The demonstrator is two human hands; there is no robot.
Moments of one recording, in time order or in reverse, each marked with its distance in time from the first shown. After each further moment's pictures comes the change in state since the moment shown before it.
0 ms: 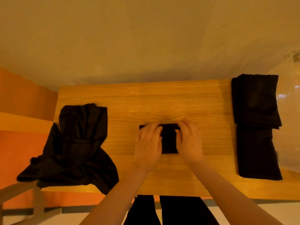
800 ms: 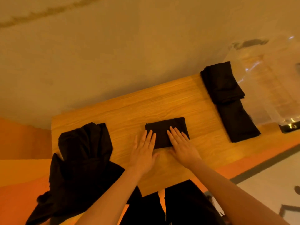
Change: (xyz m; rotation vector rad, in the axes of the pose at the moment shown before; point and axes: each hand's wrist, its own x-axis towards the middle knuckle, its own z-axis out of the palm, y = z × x) left_hand -0.024 -0.059 -0.024 0.307 -0.526 0.324; right_hand -0.066 -0.028 0.022 -0.393 -0.452 0.113
